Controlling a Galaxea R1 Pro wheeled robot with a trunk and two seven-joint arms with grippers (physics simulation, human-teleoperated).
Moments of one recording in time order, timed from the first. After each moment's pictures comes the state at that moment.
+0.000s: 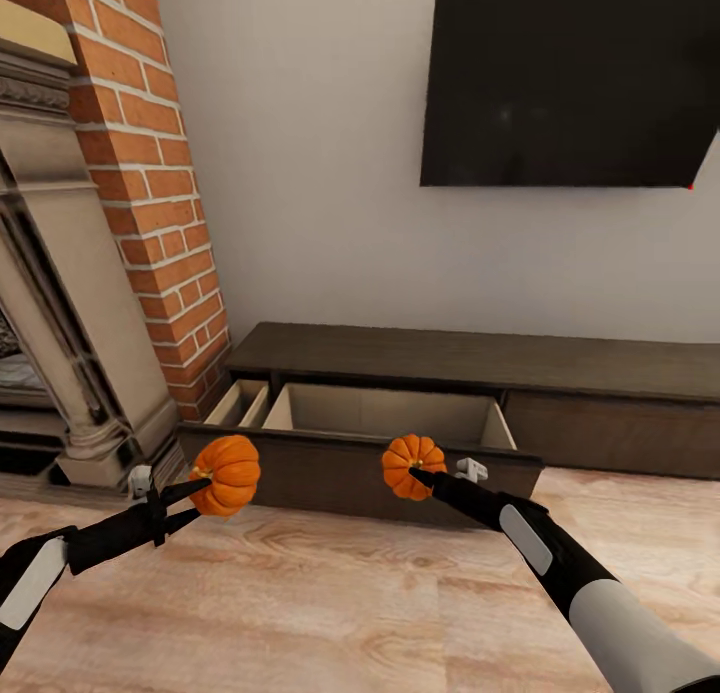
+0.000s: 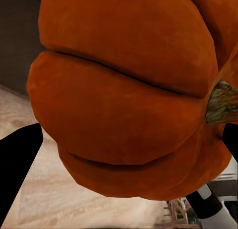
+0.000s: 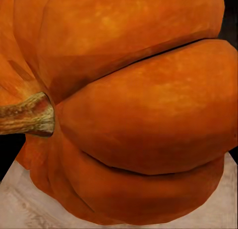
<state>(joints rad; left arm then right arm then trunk) -0.46 0.42 0.12 -0.86 0.80 0.96 -0.96 -0.69 -0.14 0.30 -0.62 -0.80 0.35 0.44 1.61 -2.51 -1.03</state>
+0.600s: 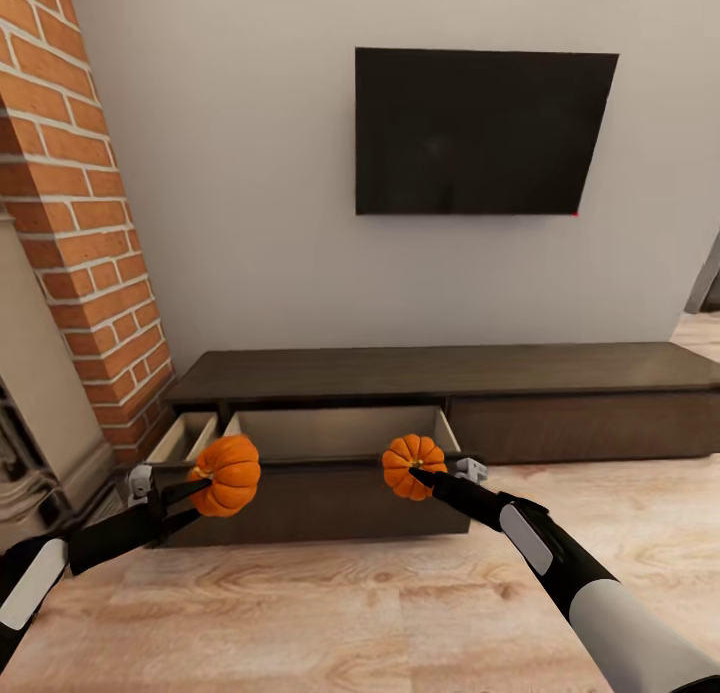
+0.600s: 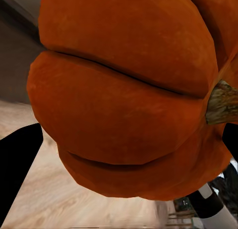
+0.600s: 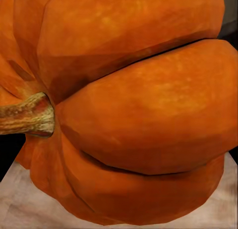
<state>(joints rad) -0.46 0.42 0.11 -0.86 0.80 0.96 -0.96 -0.69 -0.14 0.30 -0.62 -0.80 0.34 0.44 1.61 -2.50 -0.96</state>
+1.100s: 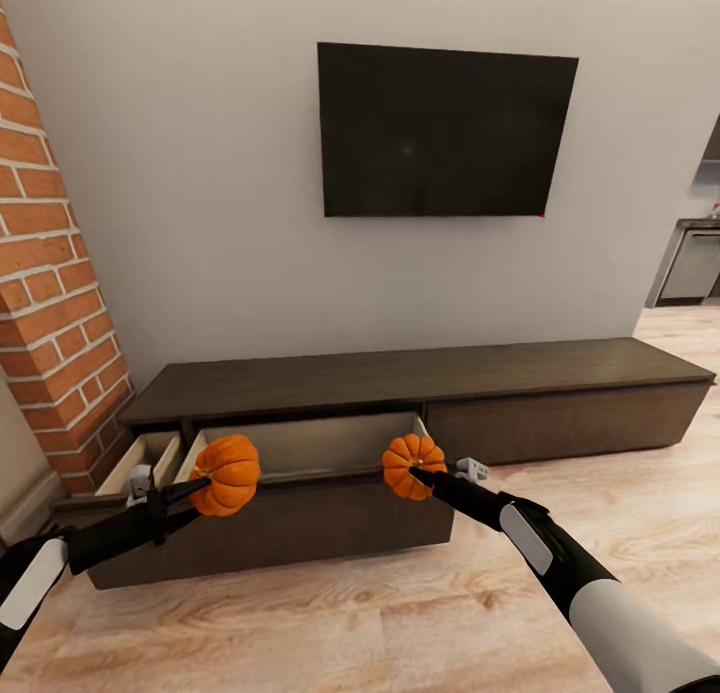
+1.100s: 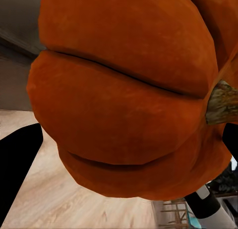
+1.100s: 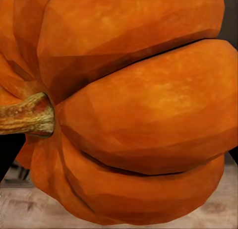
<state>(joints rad) -0.46 0.42 0.12 -0.86 0.81 0.96 -0.96 -0.69 -0.14 0.30 -0.62 -0.81 0.34 0.44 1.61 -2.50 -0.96</state>
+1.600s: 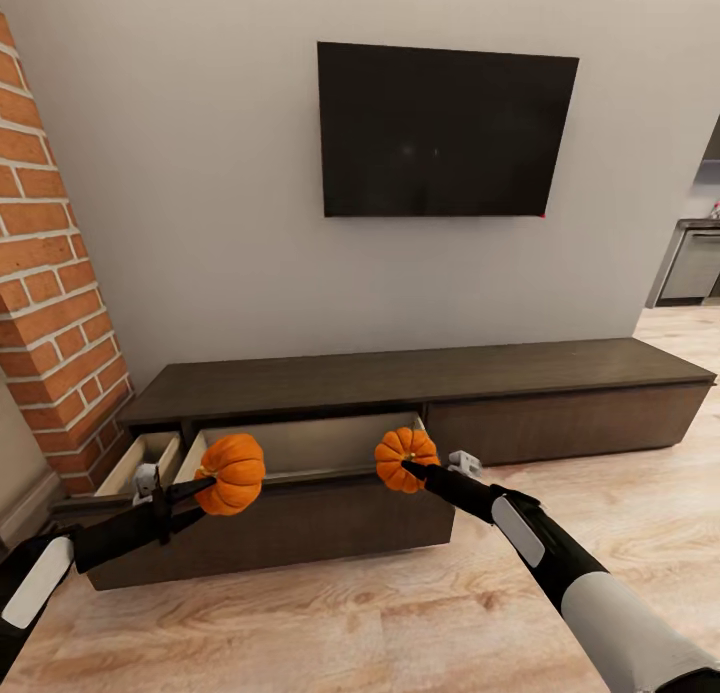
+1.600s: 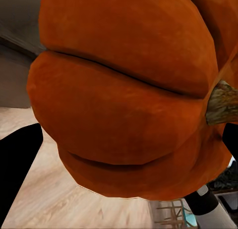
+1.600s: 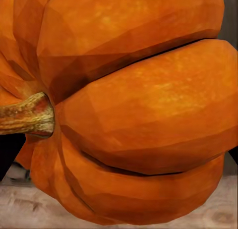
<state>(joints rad) -0.46 0.41 0.11 -0.88 0.82 0.98 -0.95 -0.71 -0.12 0.32 -0.64 -0.82 0.35 0.43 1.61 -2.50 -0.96</state>
